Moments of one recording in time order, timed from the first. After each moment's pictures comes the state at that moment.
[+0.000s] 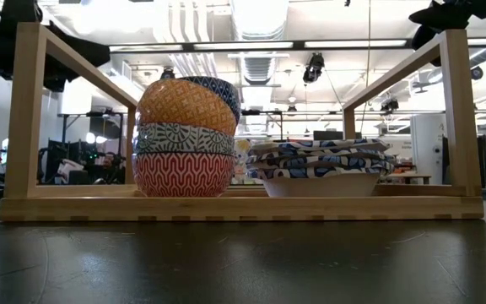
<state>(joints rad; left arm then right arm) -0.21 0.00 0.01 0.29 -0.62 0.18 0.22 0.55 0.59 -0.36 -0.04 0.52</state>
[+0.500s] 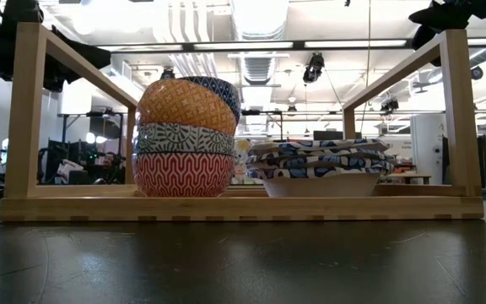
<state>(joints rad) -0.21 0.01 0.01 0.27 -0.66 0.22 0.22 0.55 0.59 -0.36 -0.04 0.52</state>
